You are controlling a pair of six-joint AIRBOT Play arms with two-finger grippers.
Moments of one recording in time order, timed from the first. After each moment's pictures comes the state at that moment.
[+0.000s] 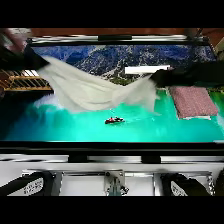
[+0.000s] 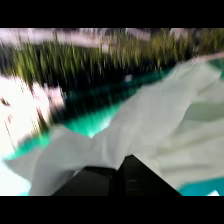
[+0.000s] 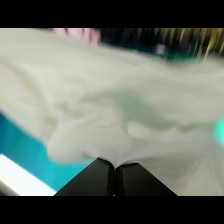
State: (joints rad) left arm 0.05 -1.20 1.68 0.98 -1.17 -1.24; right arm 0.06 -1.04 1.43 2.16 -1.14 -1.72
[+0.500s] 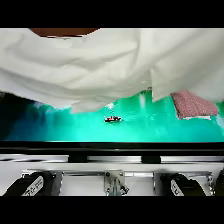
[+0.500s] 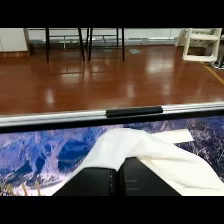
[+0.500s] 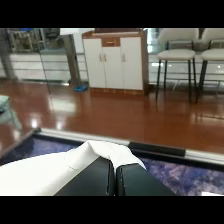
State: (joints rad) left arm 0.17 -0.94 2.01 1.14 -1.20 -1.40; right arm -0.06 -0.76 1.79 2.10 -1.03 -1.74
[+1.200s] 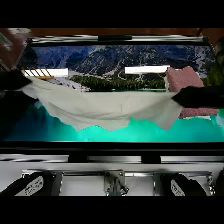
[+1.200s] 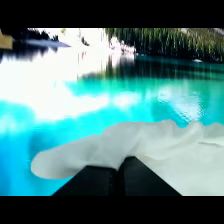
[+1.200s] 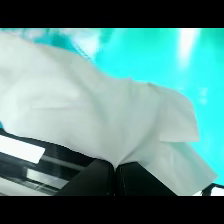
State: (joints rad) left arm 0.19 -1.11 1.35 1.12 -1.22 -1.43; right arm -0.06 -0.90 1.26 2.03 -1.45 -1.63
